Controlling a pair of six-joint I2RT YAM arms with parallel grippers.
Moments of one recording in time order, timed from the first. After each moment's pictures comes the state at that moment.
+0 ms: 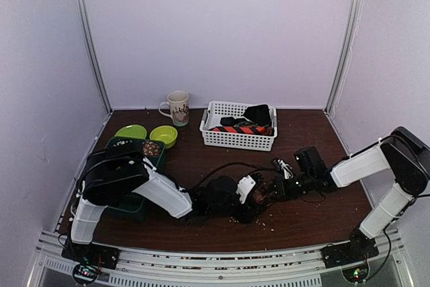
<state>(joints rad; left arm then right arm) -1.21 2.22 1.10 0.71 -0.01 -0.19 0.54 1.58 0.51 0.22 -0.58 0.56</state>
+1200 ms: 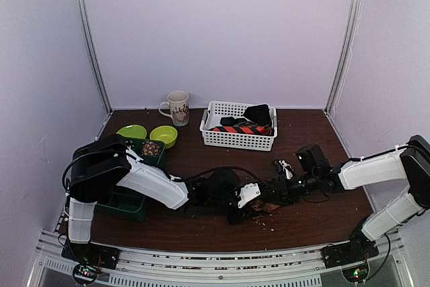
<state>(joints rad) -1.20 2.11 1.15 0.34 0.14 0.14 0.59 1.42 0.50 0.11 -0.65 0.74</state>
